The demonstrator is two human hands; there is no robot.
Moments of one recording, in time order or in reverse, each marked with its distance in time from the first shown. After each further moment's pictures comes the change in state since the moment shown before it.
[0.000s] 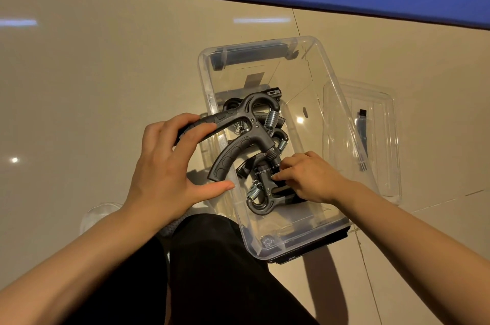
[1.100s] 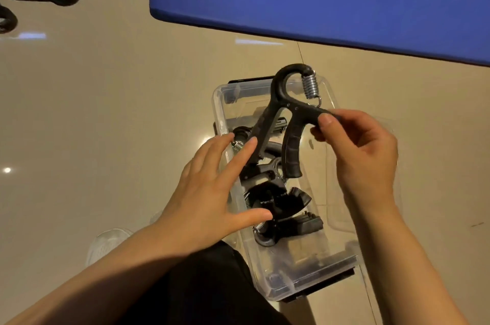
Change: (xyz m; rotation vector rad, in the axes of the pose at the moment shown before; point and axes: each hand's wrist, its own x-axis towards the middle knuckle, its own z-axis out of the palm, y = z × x) left_hand 0.024 0.016 -0.002 -0.078 -0.319 0.010; right_hand -0.020 -0.053 -0.134 1.275 1.171 0.294
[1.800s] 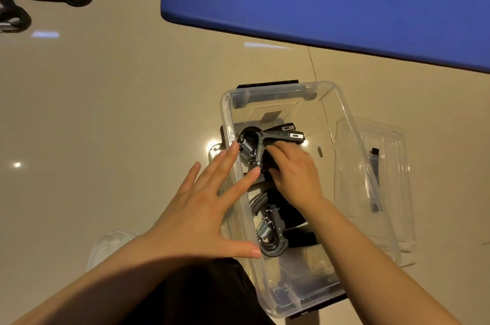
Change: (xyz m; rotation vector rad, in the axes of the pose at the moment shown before) left_hand -0.006 -0.022 0.007 0.159 -0.164 0.073; right_hand 0.016 0.154 0.041 -1.085 -0.467 -0.462
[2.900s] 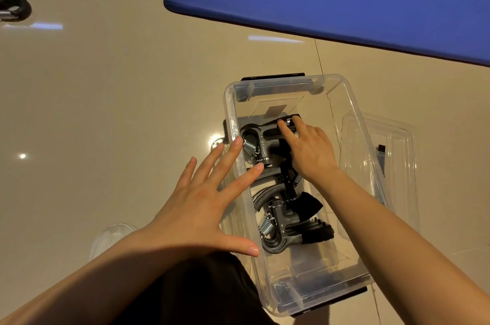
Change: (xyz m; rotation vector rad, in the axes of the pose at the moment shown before) left_hand 0.001 -0.006 0.003 0.016 -0.053 -0.022; right_hand 0.032 0.030 -0.011 -0.376 -0.327 0.017
